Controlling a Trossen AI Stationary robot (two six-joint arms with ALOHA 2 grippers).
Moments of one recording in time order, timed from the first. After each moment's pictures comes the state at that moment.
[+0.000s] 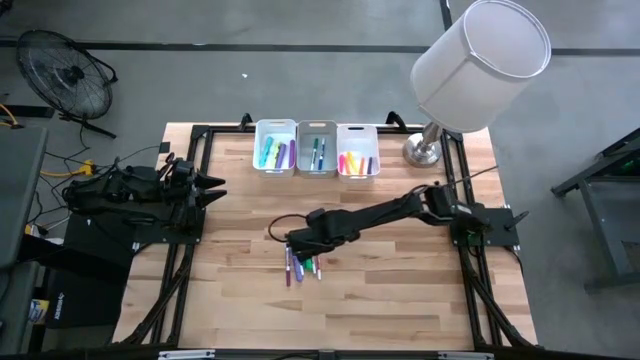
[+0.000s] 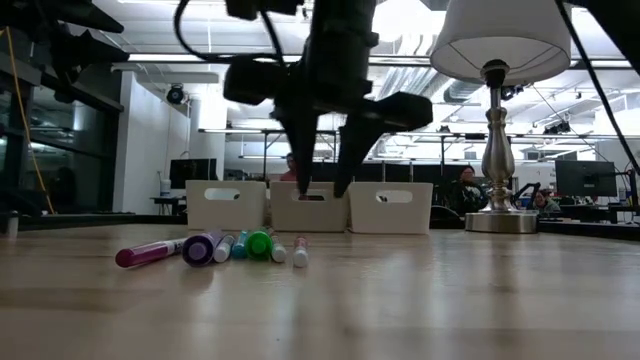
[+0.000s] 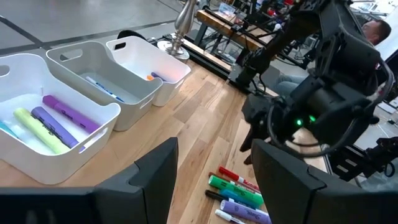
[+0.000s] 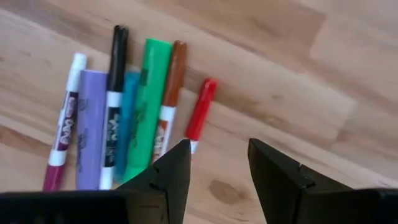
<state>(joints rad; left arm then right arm) -0.13 0.08 0.57 -0.71 -0.35 -0.53 0.19 2.28 1.98 -1.13 0.15 1.38</state>
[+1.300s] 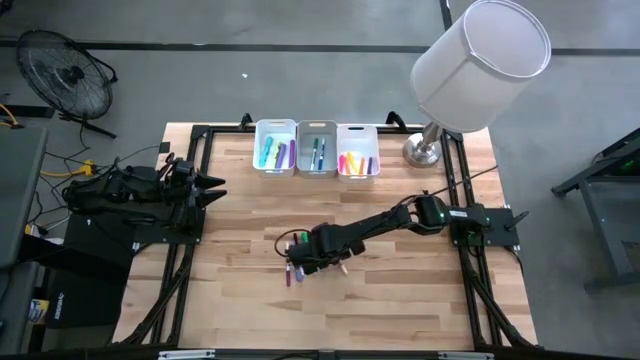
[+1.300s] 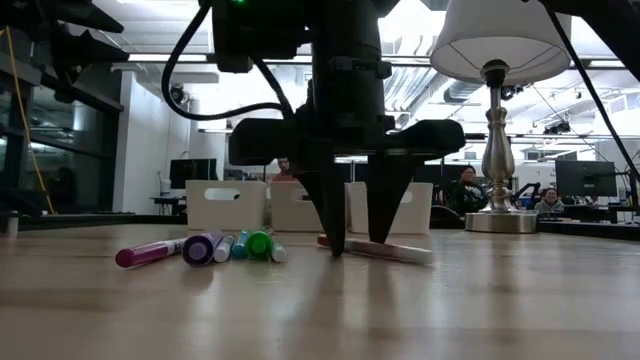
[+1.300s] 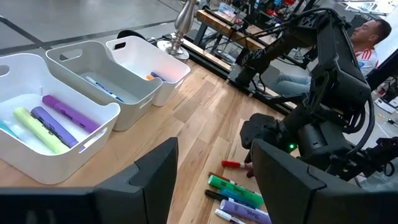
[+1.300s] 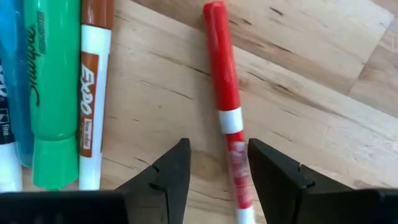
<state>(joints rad) -0.13 0.08 0.57 -0.71 -0.35 -0.53 0.24 2.41 2.01 -1.25 0.03 1.44</state>
